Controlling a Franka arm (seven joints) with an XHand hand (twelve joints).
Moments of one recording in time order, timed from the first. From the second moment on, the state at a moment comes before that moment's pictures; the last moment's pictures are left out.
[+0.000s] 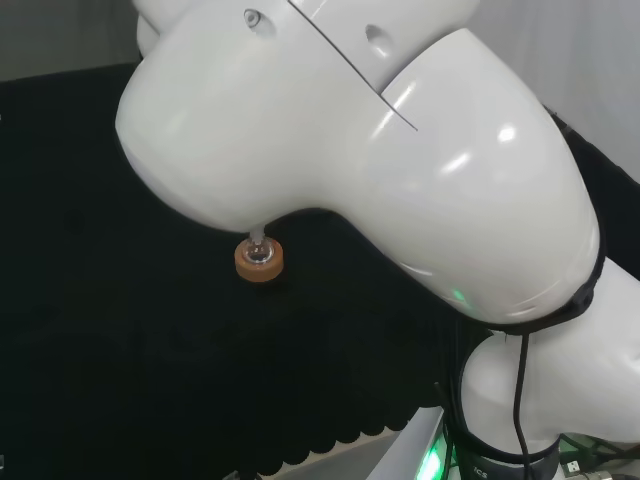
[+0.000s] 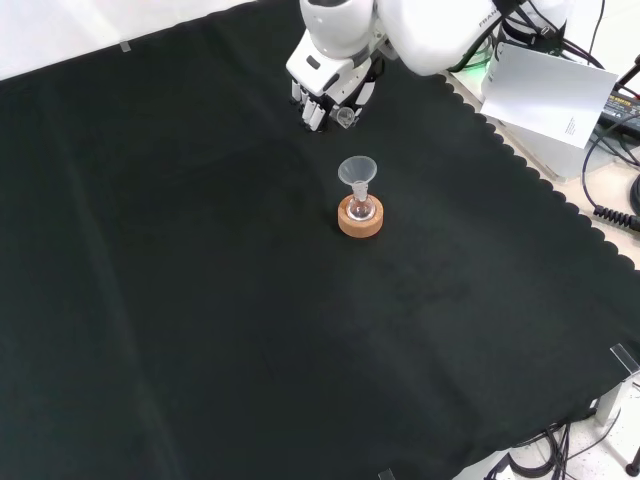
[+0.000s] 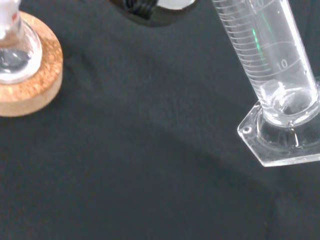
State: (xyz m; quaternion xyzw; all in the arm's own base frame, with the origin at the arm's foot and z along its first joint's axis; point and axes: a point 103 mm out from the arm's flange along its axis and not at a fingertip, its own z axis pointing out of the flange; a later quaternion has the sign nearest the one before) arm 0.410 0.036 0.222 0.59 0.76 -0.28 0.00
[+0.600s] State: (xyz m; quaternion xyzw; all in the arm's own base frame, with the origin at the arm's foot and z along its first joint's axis) arm 0.429 0.039 0.221 0.59 0.77 -0.23 -0.02
